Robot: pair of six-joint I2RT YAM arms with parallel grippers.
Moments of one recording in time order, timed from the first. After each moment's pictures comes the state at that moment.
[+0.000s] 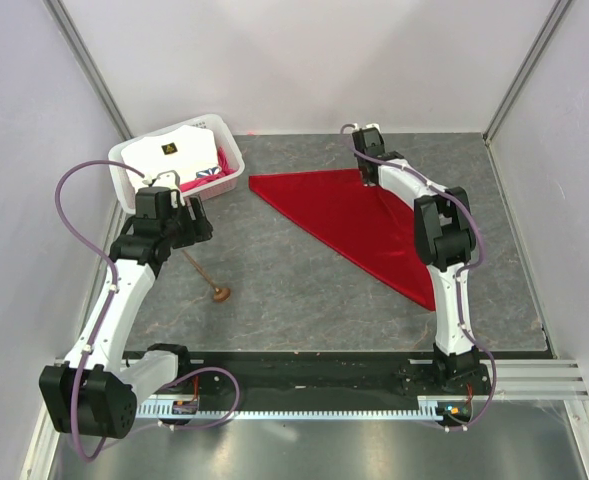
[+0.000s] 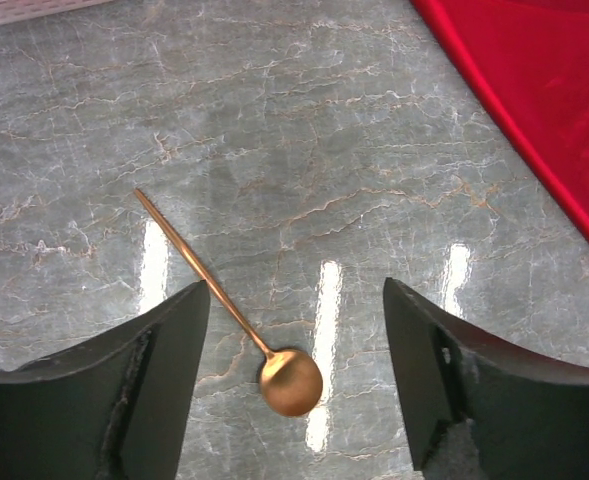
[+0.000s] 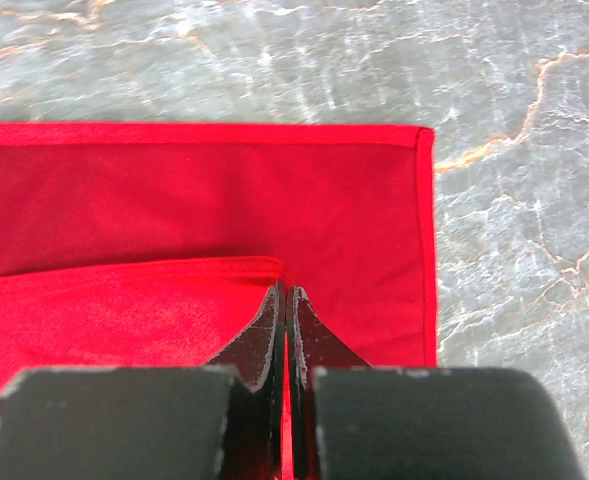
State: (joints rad) left arm -0.09 1.06 0.93 -0.57 0.00 -0.28; right arm 0.31 2.29 1.85 -0.40 0.44 0.02
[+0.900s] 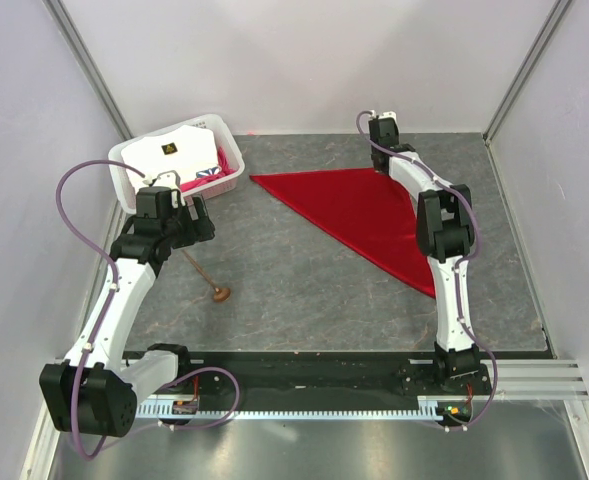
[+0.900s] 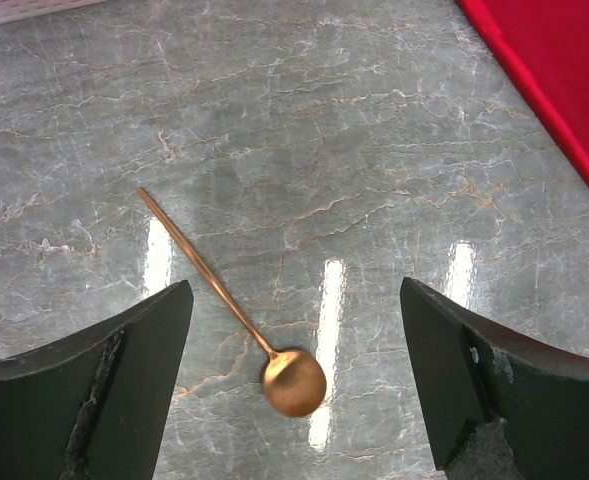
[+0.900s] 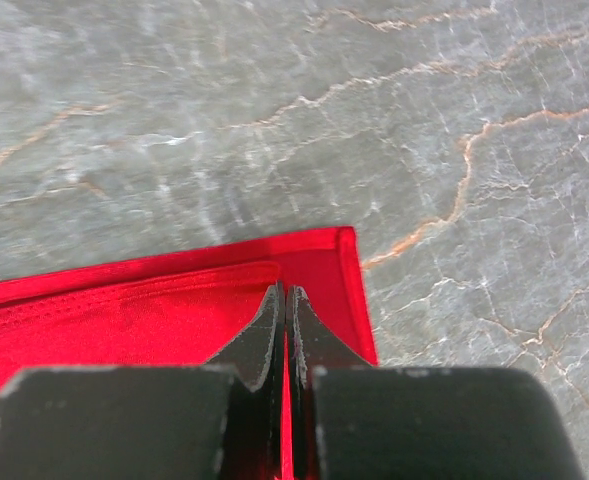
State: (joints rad) left arm -0.09 1.07 0.93 -0.57 -0.01 -0.28; right arm 0.22 2.42 2.03 -0.36 0.44 0.02
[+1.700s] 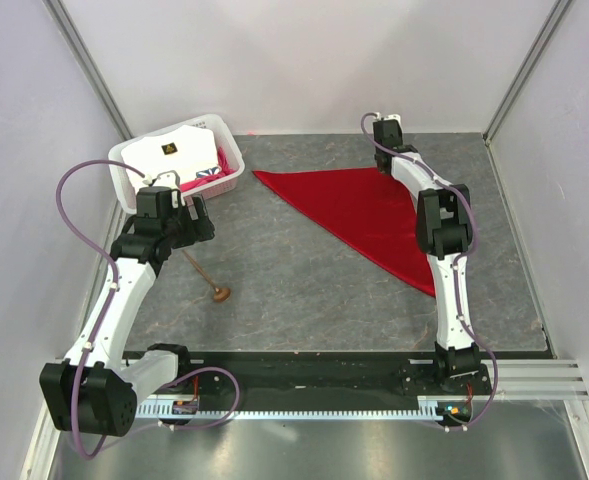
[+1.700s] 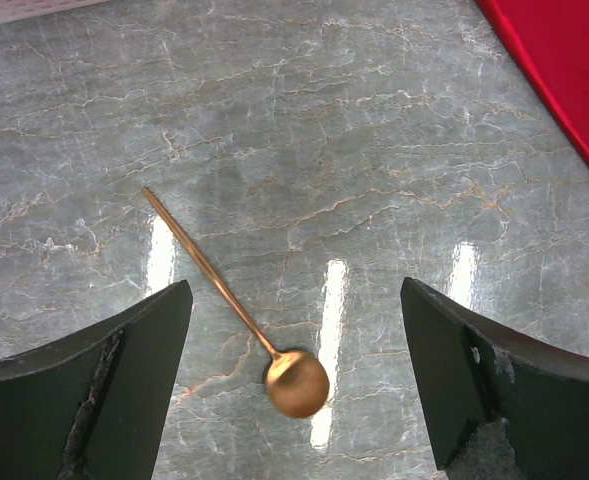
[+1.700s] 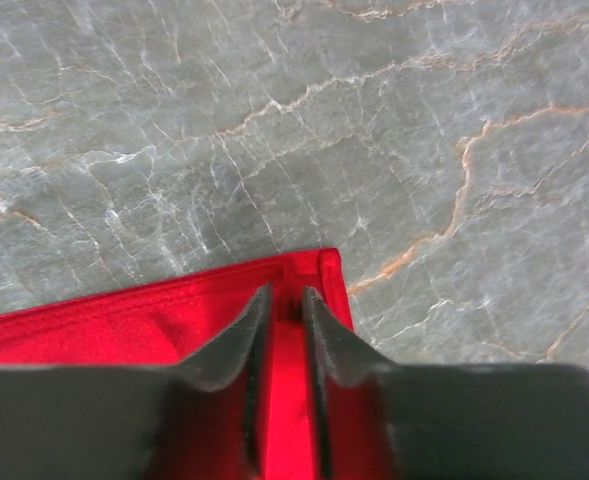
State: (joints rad) left arm -0.09 1.07 0.93 -0.57 -0.02 -0.28; right arm 0.18 2.49 2.09 -0.36 0.44 0.03
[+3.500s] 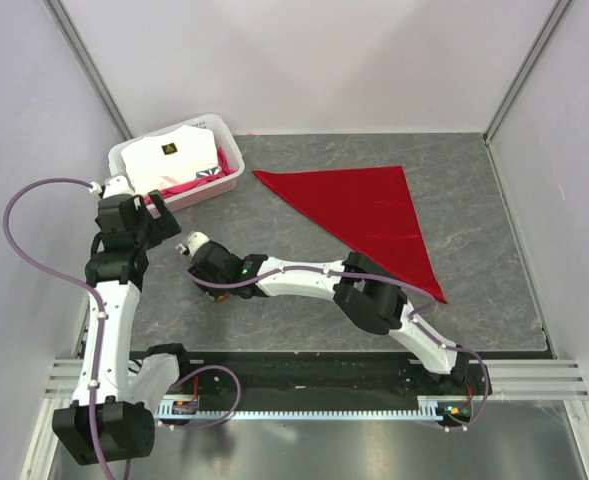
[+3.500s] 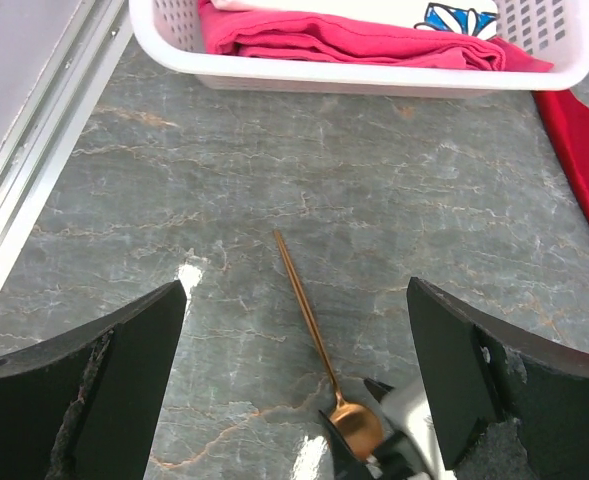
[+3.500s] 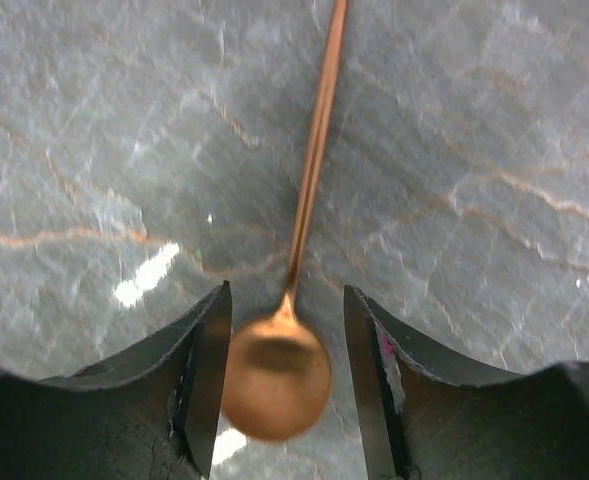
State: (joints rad) left arm 0.13 0.92 0.91 -0.56 -0.12 -0.29; right arm 1.19 2.33 1.85 -0.25 0.18 0.22
